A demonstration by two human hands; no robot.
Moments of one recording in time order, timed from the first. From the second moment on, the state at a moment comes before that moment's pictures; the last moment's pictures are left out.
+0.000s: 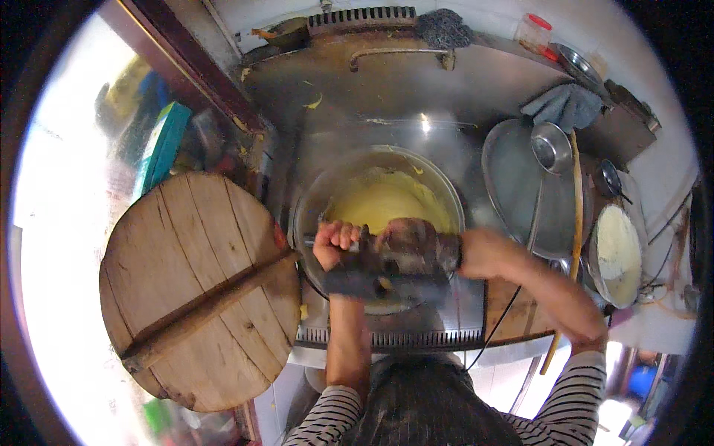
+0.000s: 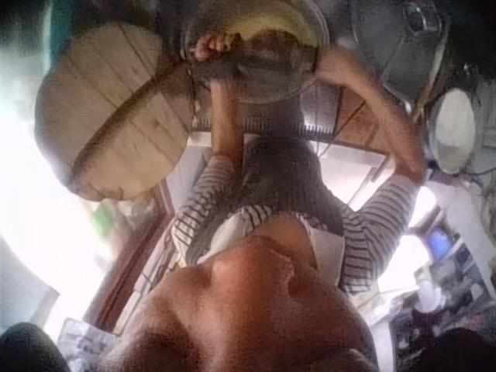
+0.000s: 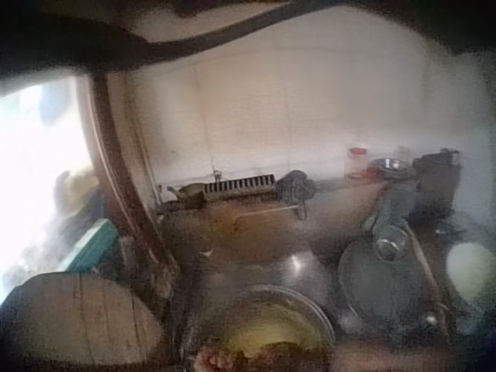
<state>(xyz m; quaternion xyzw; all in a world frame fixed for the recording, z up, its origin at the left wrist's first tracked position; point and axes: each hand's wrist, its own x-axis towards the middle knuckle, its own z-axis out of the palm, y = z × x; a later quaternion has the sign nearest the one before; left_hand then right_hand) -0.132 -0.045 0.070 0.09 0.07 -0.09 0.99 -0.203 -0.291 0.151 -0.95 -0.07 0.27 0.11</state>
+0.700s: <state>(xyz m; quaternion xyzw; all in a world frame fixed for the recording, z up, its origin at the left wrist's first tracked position) -0.079 -0.005 0.079 0.37 0.09 -0.23 0.90 -0.254 -0.194 -0.031 -0.68 0.02 0.37 0.64</state>
